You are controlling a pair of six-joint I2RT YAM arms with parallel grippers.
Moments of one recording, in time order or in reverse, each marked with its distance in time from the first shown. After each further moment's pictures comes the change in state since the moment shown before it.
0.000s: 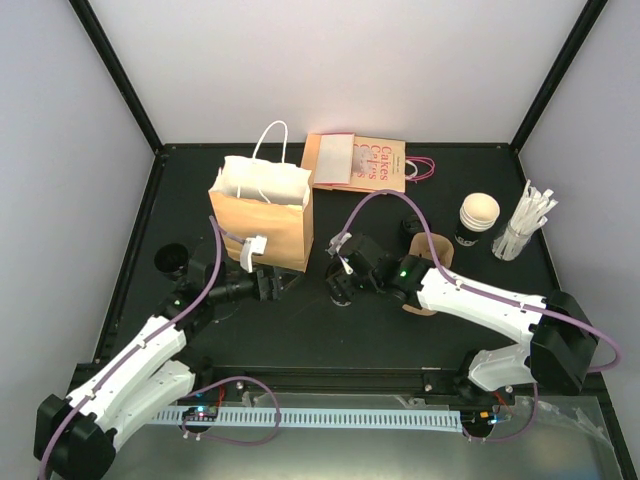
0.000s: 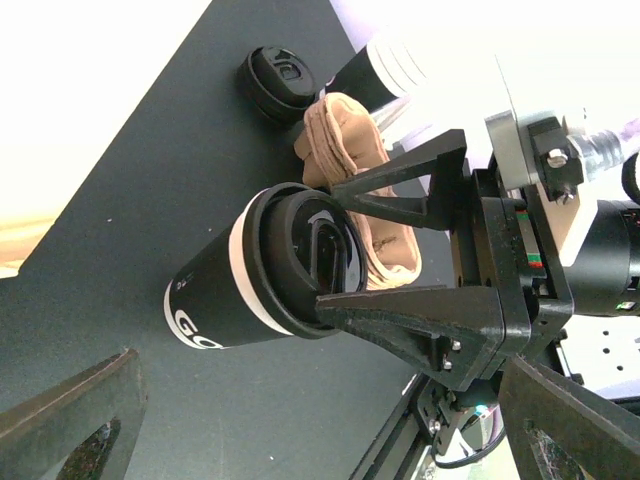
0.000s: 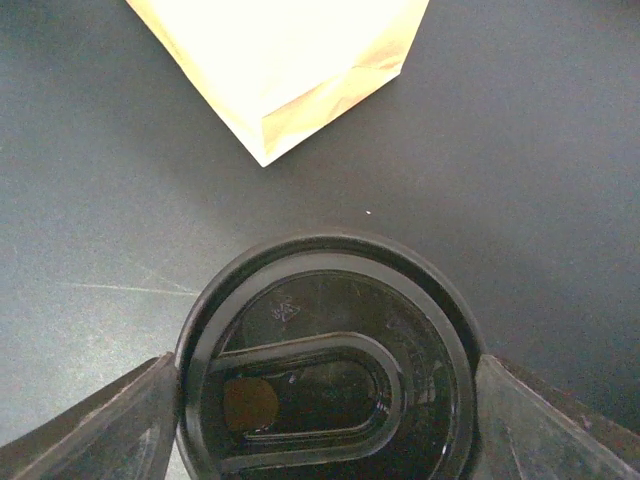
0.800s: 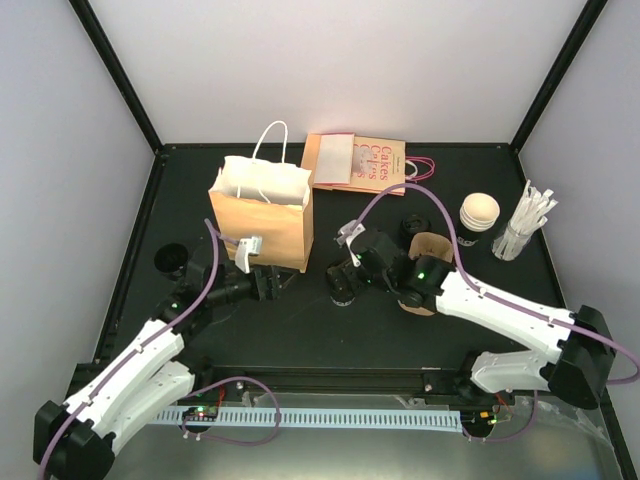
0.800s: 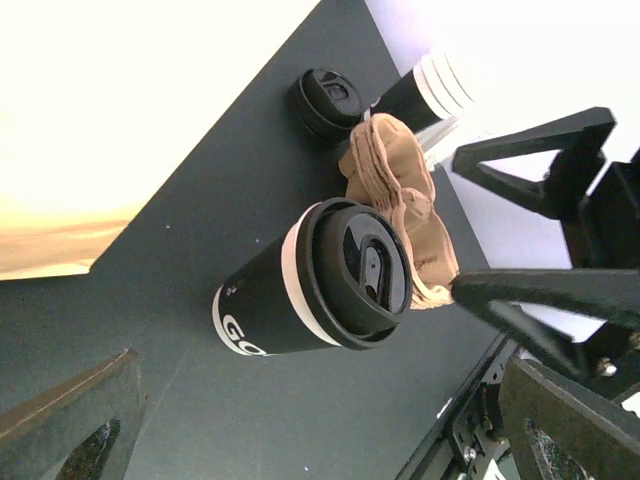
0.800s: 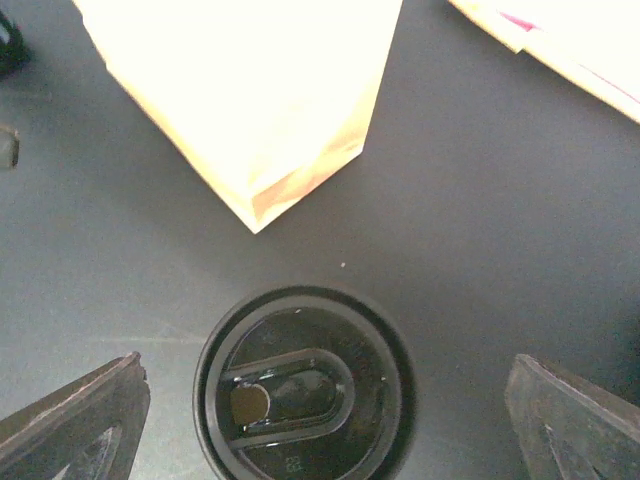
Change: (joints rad) left arm -0.006 -0.026 -0.003 -0.048 -0.094 0.005; right arm 0.003 -0.097 0.024 -0.022 0.041 0.029
